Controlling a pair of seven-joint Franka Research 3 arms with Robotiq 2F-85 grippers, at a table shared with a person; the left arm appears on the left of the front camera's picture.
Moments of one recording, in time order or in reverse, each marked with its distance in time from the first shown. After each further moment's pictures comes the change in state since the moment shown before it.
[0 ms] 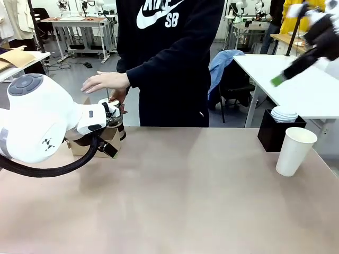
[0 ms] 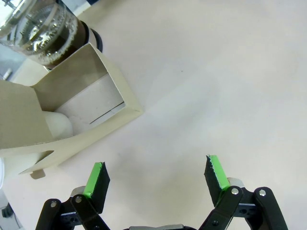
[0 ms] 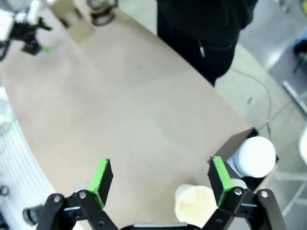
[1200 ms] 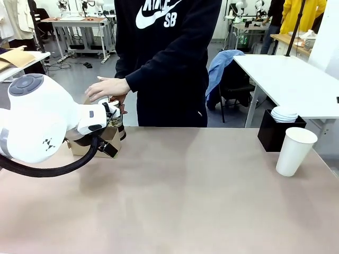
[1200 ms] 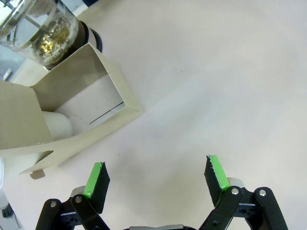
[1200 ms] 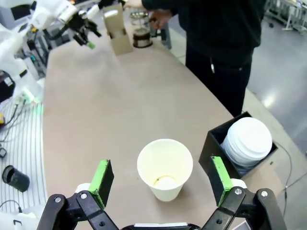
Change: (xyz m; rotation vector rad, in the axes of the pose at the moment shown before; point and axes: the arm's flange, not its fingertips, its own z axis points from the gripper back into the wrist) left arm 0.000 -0.001 0.000 0.000 0.001 -0.002; right arm -0.204 -0.129 0.014 0.251 -0.379 0.136
